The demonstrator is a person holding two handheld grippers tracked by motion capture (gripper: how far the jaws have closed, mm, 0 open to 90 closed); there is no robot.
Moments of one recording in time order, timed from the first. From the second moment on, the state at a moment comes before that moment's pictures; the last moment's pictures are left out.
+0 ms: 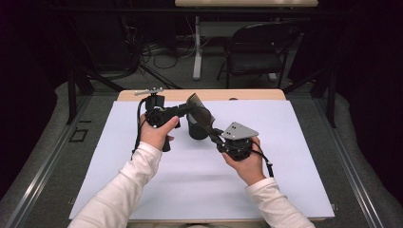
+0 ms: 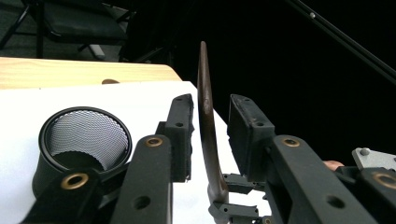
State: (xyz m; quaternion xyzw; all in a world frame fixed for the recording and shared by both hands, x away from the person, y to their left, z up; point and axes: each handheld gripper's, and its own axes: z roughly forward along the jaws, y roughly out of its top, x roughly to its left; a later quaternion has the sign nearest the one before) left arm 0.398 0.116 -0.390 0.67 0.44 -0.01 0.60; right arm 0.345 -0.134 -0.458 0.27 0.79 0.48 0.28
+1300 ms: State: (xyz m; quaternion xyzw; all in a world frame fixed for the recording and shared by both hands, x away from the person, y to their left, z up) left arm 0.400 0.119 -0.394 0.64 0.46 -0.05 0.61; right arm 0.346 -0.134 -0.460 0.27 0.79 0.48 0.28
